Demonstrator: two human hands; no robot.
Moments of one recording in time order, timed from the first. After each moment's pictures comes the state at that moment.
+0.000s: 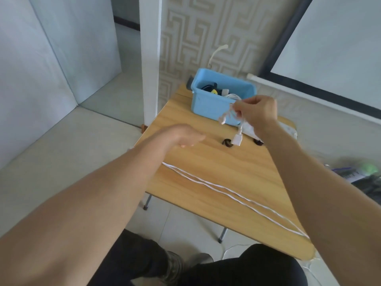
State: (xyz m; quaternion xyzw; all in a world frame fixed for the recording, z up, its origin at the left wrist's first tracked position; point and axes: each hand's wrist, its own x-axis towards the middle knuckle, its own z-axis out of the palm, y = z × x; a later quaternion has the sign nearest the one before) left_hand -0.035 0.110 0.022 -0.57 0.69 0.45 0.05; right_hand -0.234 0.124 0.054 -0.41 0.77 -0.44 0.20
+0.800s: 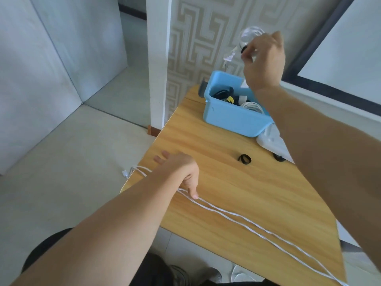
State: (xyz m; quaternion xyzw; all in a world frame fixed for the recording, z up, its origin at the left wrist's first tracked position) left_hand -0.056 0.047 -0.083 -0.52 0.69 0.22 0.45; right_hand -0.240 -0.054 0.071 -0.64 0.64 -0.38 -0.21
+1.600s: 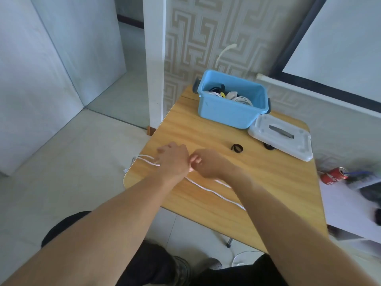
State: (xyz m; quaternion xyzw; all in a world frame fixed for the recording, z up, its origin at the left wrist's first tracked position) left_hand -0.032 0.097 -0.078 -0.64 0.74 0.18 0.13; right_hand -0.151 0.134 -0.050 -0.69 0.66 -0.02 0.30
